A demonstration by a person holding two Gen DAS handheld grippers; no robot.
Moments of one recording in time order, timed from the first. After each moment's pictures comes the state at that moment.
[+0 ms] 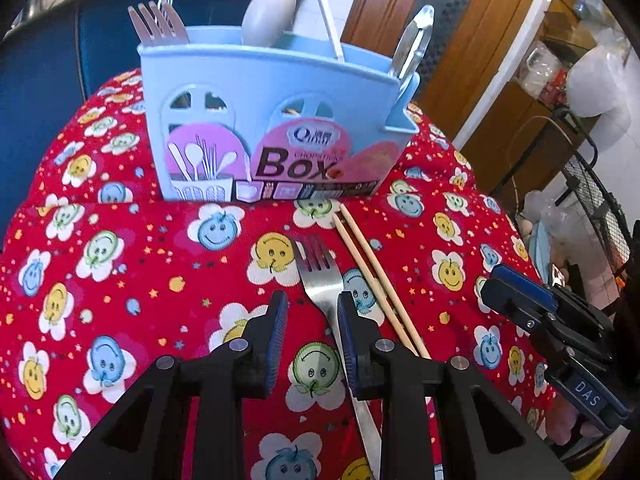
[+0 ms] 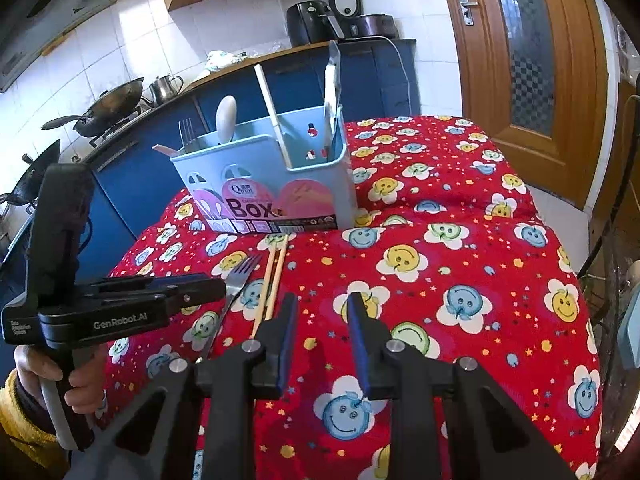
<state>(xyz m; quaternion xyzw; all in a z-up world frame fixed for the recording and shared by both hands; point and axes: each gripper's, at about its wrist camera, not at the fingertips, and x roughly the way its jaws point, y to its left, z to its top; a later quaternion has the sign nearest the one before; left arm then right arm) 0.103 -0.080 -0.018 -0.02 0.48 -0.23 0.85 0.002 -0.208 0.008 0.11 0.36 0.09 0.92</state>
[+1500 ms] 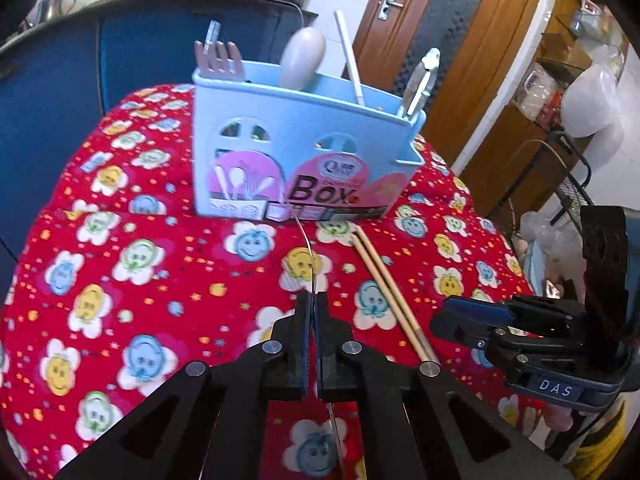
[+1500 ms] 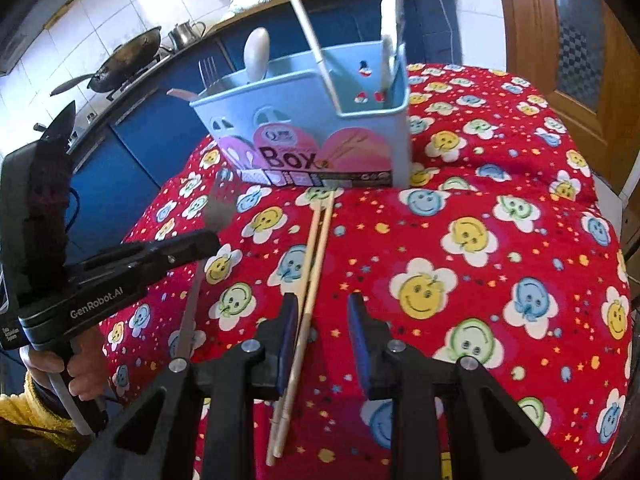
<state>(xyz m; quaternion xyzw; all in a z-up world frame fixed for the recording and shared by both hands) 0.093 -0.049 -0.004 -0.04 0.43 -0.22 0.87 0.041 -0.178 -0.005 0.10 0.47 0.16 0.86</state>
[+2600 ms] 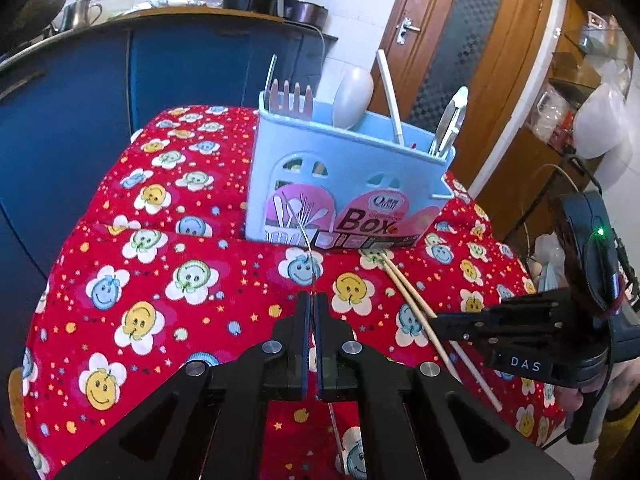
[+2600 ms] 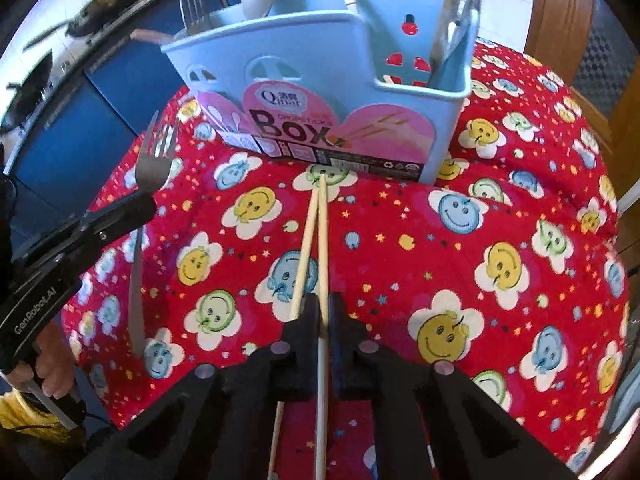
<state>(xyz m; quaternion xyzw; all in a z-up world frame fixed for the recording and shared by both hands) 0.094 -0.018 0.009 -0.05 0.40 -0.19 0.90 0.085 -0.160 -0.014 0.06 0.54 0.16 0.82</state>
